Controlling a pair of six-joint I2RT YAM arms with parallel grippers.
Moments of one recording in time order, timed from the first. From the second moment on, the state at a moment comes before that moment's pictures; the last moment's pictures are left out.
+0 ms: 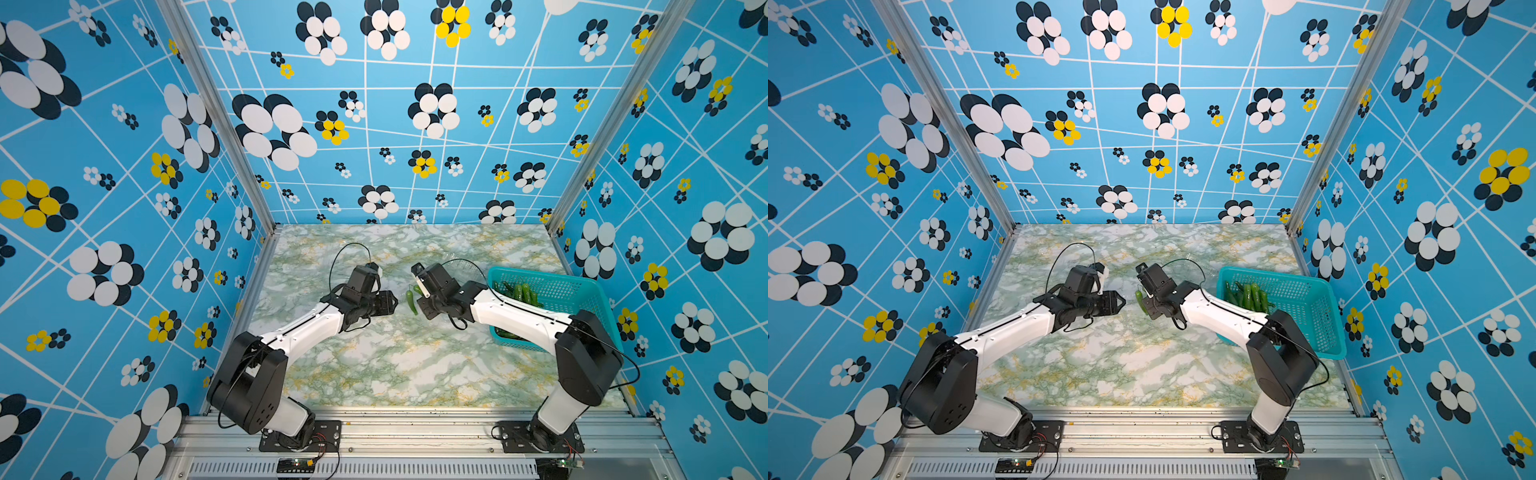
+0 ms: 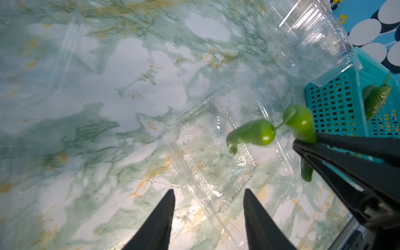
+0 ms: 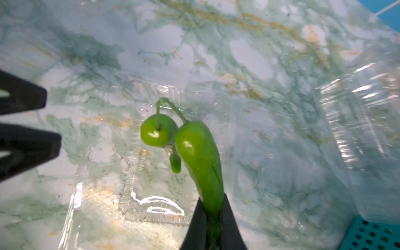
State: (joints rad) left arm -0.54 1.48 0.90 -0.21 0.23 -0.53; right arm 0.75 1.64 1.19 -0.45 0.31 0.06
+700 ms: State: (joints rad) left arm -0.85 1.55 1.05 -0.14 0.46 -0.31; right arm 0.30 1.14 0.89 -0.46 0.67 0.36
